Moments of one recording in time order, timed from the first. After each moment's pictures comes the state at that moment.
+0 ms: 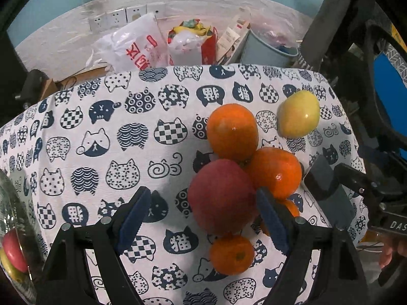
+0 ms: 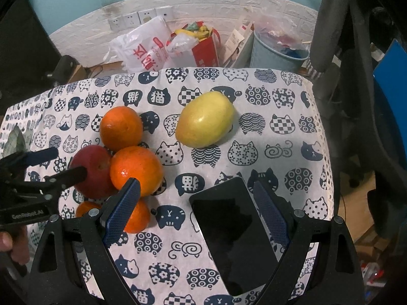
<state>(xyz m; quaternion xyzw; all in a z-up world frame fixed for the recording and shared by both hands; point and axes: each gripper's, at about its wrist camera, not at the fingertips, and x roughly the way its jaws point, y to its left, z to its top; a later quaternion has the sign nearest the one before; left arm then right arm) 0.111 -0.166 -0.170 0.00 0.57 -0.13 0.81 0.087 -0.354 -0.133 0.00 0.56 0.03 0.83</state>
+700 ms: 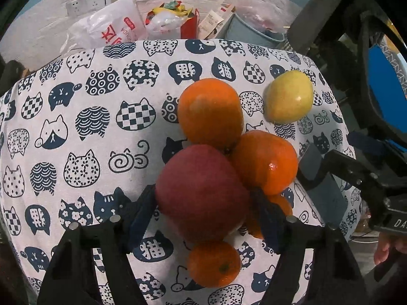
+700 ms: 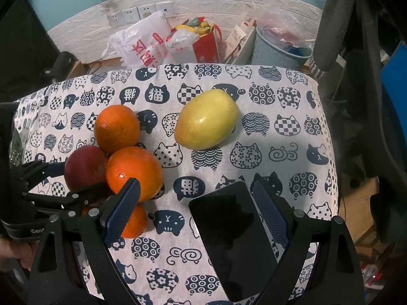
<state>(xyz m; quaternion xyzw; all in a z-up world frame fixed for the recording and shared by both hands) 0.118 -0.183 -0.199 -0.02 0.60 -0.19 0.78 0.097 -0.352 -0.144 0.00 0.56 0.03 0.82</state>
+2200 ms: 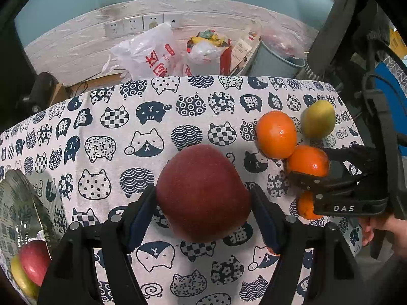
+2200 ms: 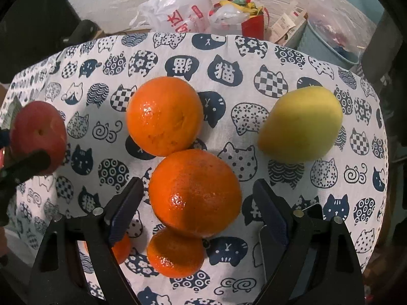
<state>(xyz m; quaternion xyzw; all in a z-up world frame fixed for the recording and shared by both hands) 0.107 -0.093 -0.161 0.00 0.54 -0.13 0.83 0.126 -0.279 -0.197 -0.03 0.61 0.10 0.79</state>
